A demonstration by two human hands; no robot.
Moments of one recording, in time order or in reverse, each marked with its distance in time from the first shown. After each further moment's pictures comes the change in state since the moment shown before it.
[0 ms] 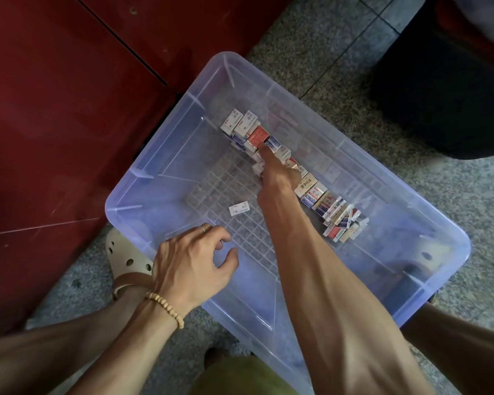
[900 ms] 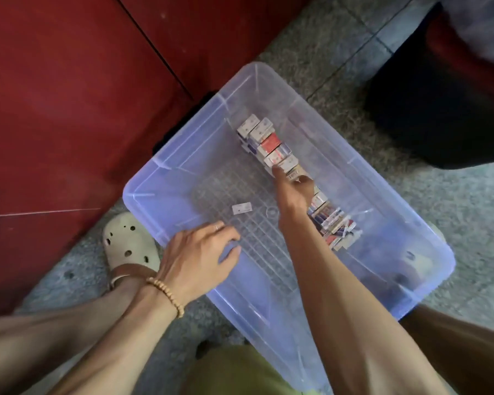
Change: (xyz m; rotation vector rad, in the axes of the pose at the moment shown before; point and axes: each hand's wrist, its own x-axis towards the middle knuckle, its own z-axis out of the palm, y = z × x) left_hand -0.004 -0.007 -0.005 -0.012 -0.085 0.186; right_hand -0.010 0.014 -0.050 -0.380 0.107 -0.333
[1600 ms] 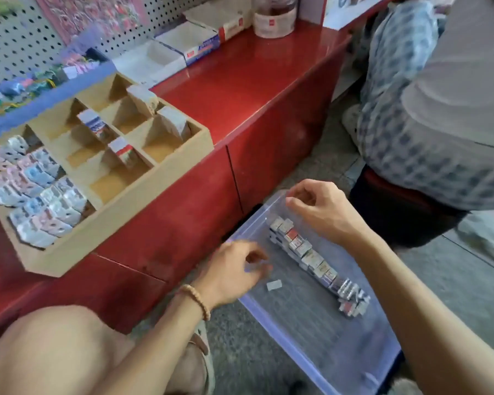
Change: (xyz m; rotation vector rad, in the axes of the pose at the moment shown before) left_hand -0.046 0.017 -0.169 -0.360 0.072 0.063; right_hand -0.246 -0.152 -0.109 -0.440 -0.301 -1.023
